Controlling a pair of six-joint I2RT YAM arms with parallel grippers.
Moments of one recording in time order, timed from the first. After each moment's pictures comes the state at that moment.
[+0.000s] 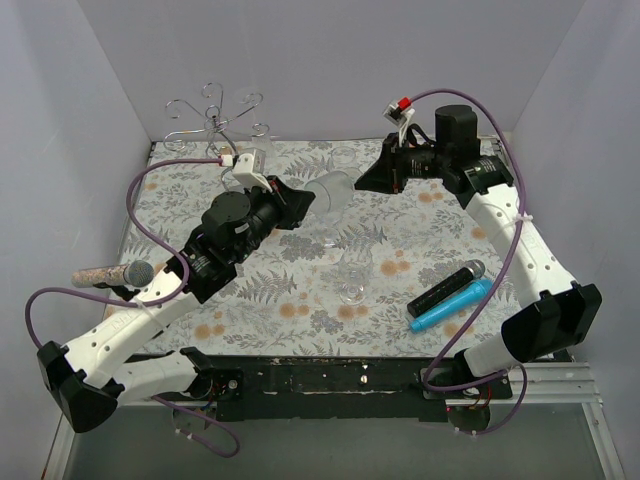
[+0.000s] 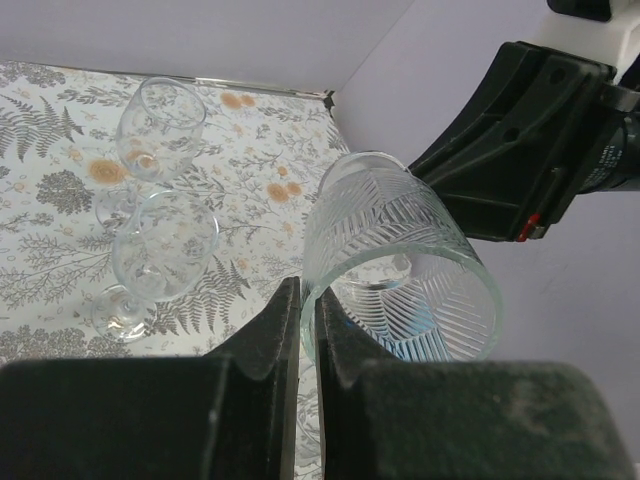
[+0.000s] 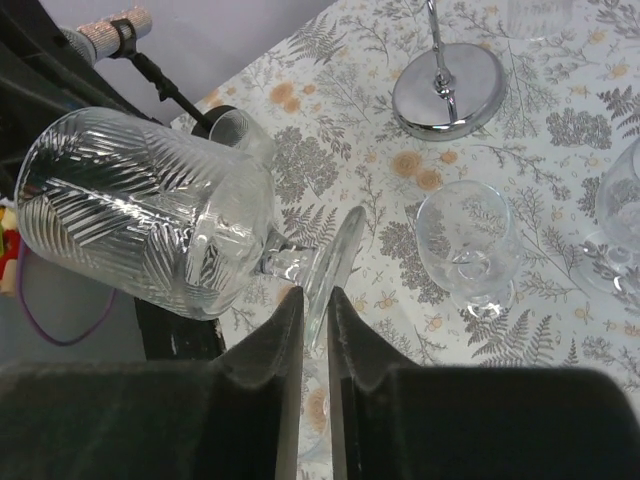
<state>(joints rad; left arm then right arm) -0.79 1.06 1.07 -0.05 -0.19 -0.60 0.36 1.48 1.58 -0.55 -0.94 0.04</state>
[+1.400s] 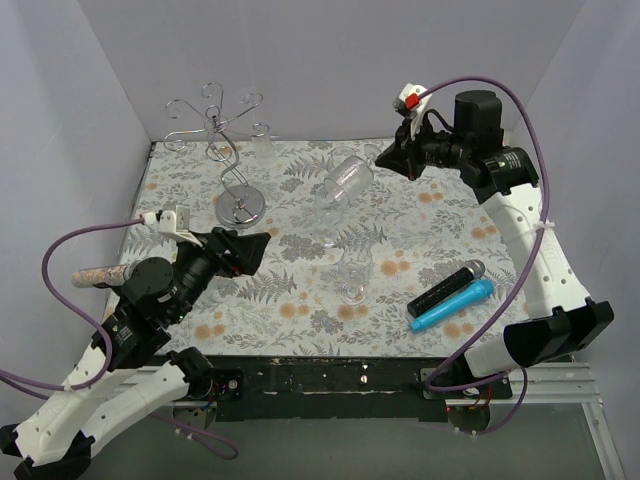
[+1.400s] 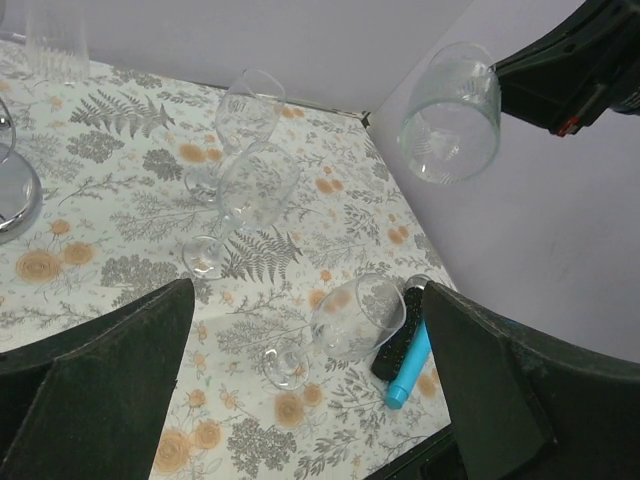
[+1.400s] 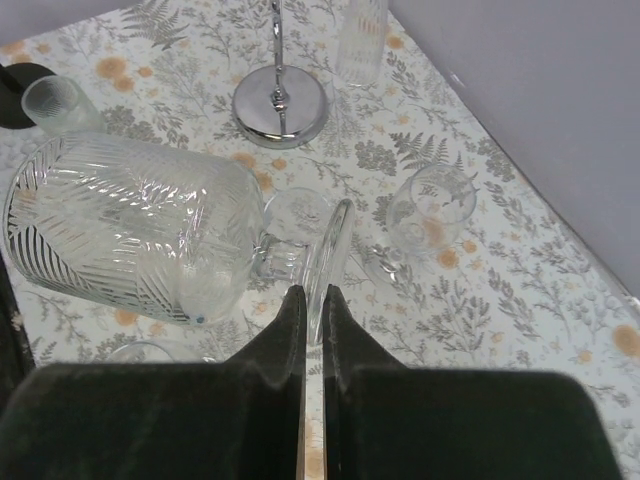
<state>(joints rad) -0.79 0.54 0.89 -0.34 -0.30 -0.57 0.33 1.45 1.73 -0.70 -0.71 -0.30</state>
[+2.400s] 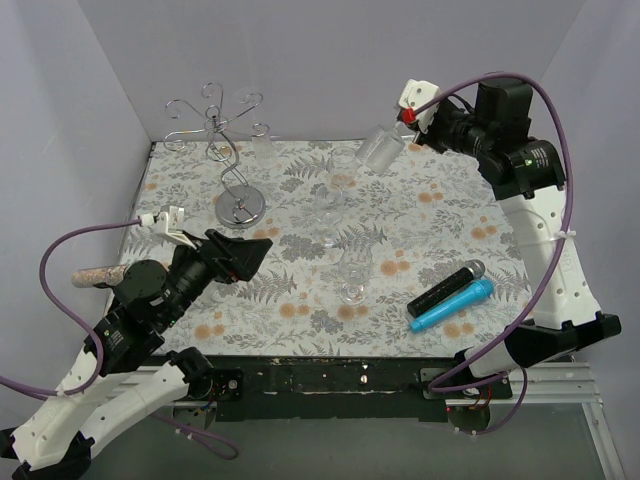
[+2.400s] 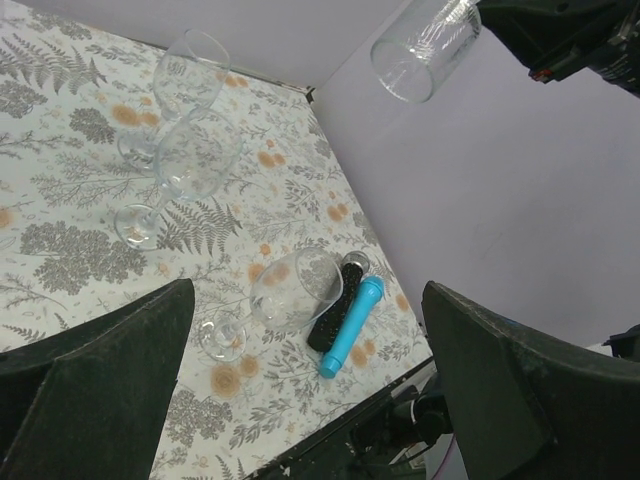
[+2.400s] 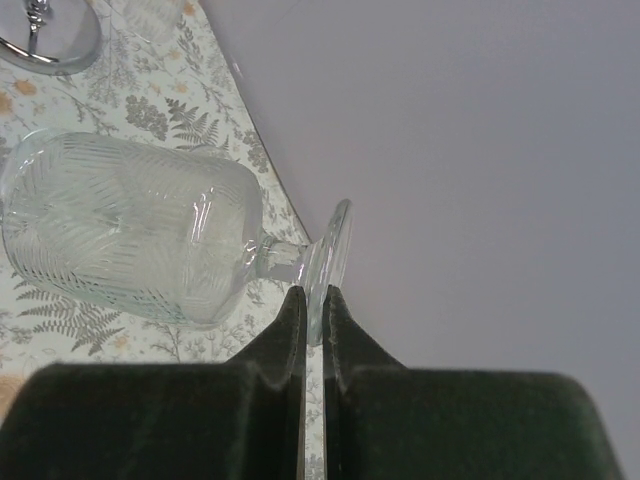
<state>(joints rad) -0.79 0.51 0.91 -0.39 -0.20 -0.72 0.33 1.45 1.94 -0.79 -0.43 -0.85</state>
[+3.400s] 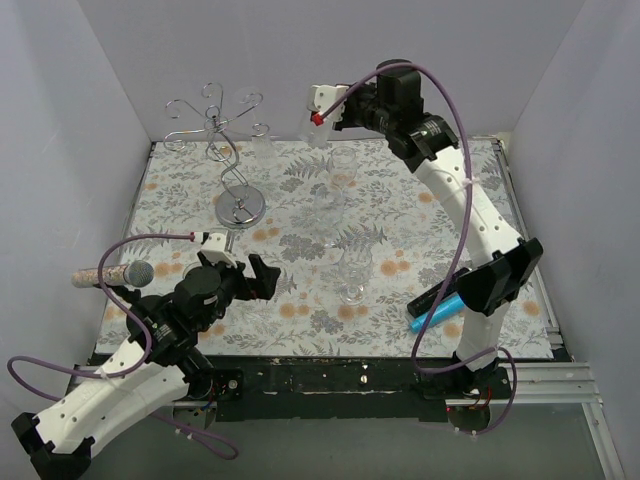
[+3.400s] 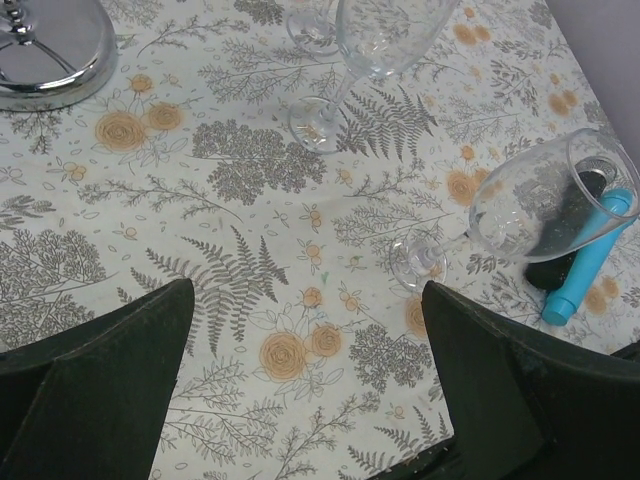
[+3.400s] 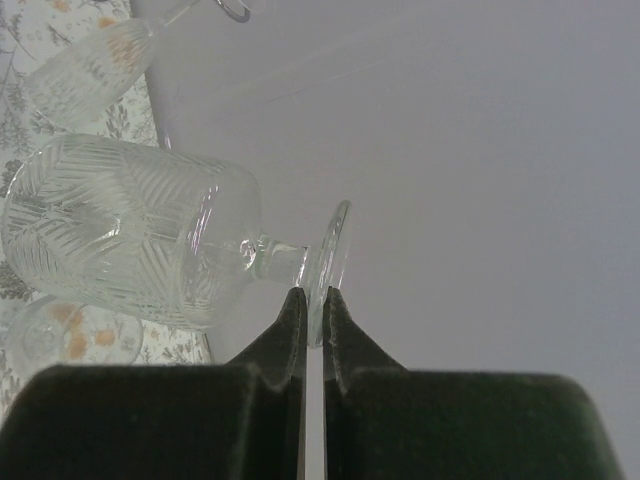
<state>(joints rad) -0.79 0.51 0.57 -0.38 -0.32 -0.50 0.56 1.83 2.16 -0.53 -0.29 -1.10</state>
